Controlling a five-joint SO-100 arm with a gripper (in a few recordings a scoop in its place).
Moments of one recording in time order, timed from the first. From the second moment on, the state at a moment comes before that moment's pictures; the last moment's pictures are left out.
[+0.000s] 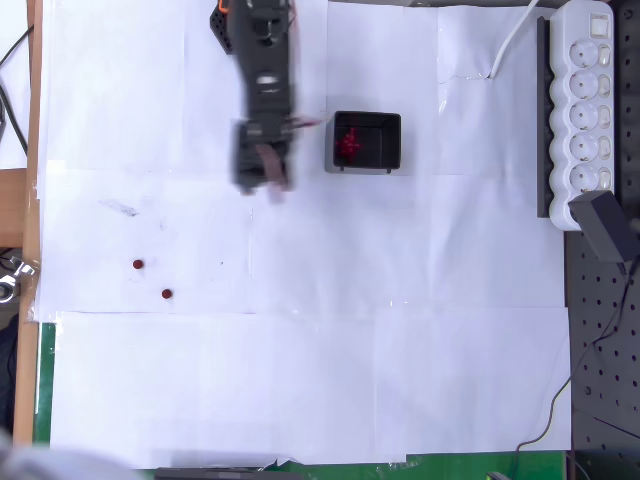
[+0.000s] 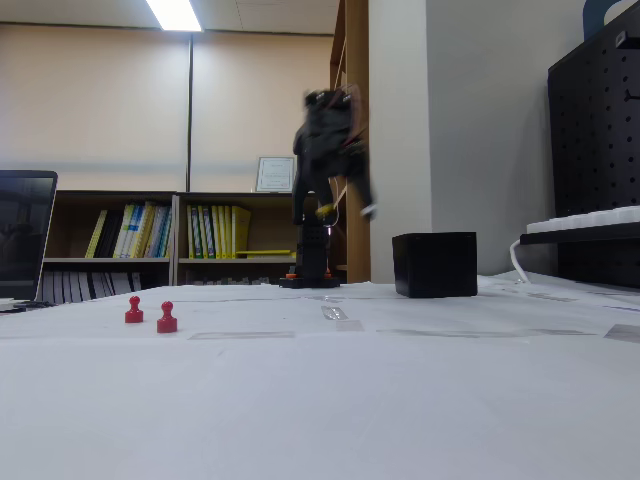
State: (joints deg) arm 10.7 79.5 70.8 52.3 -76.4
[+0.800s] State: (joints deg) arm 26.6 108.6 63.8 -13.4 -79.4
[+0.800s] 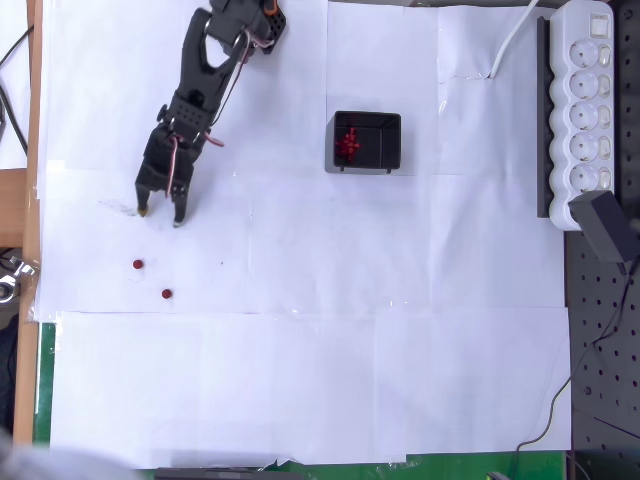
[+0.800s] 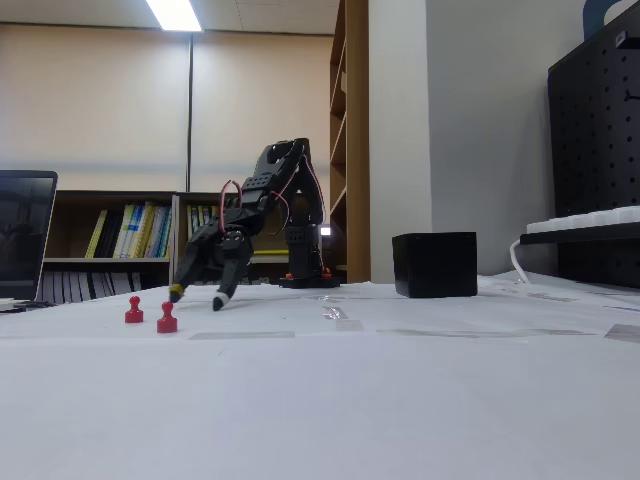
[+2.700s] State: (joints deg) arm 23.8 131.2 86.5 -25.4 -85.3
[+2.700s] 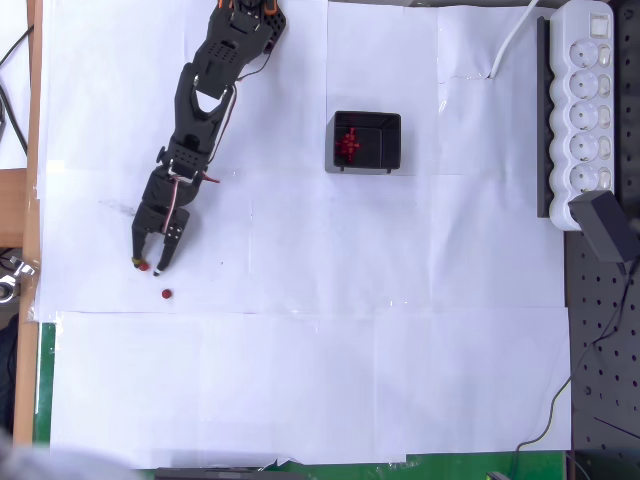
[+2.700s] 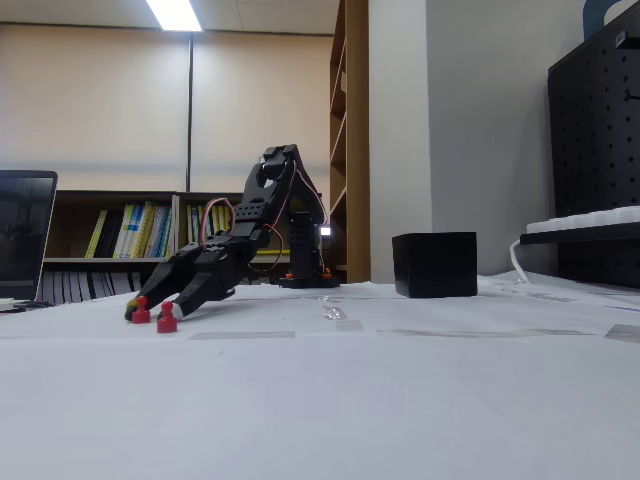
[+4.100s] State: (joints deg) arm -39.2 89.4 112.8 98.8 -111.6
